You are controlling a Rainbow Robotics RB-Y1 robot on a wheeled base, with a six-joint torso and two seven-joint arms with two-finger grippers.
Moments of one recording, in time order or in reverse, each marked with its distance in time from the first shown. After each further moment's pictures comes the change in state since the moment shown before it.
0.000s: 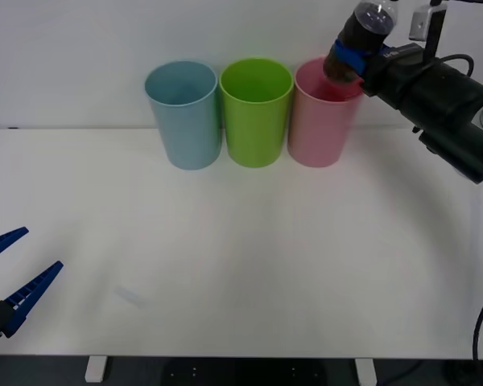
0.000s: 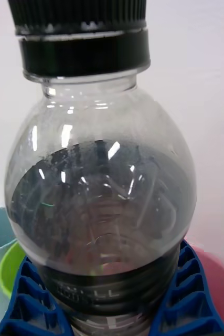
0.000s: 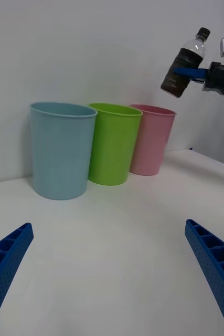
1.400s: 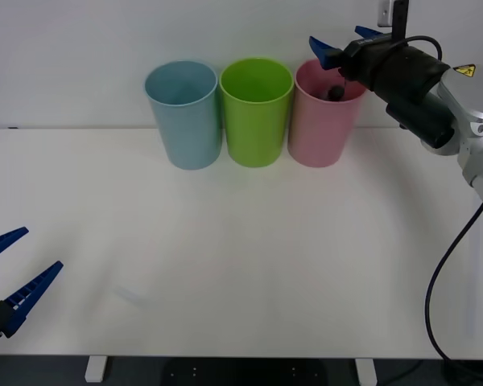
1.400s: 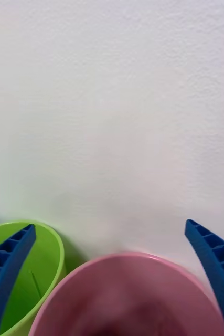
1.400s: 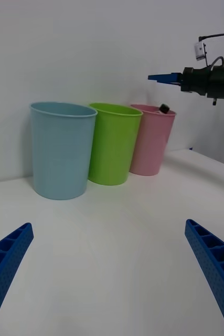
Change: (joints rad) right arm -0.248 0.097 0.025 0.373 0.078 0.059 0.092; left arm 0.000 0.000 0.000 0.000 0.000 0.000 0.000
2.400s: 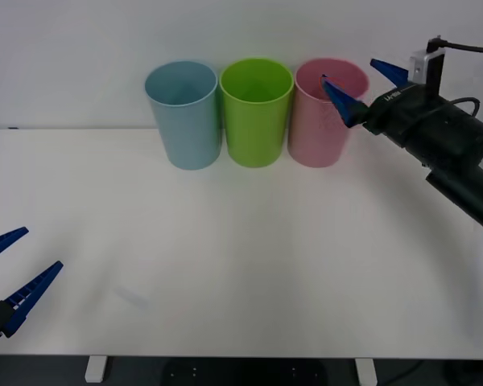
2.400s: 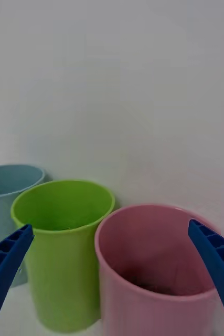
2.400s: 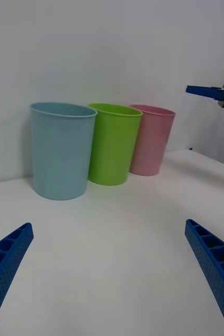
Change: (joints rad) right arm 0.507 -0.089 -0.091 -0.619 -0.026 -0.089 0.048; left arm 0.000 0.000 0.000 0.000 0.000 0.000 0.000
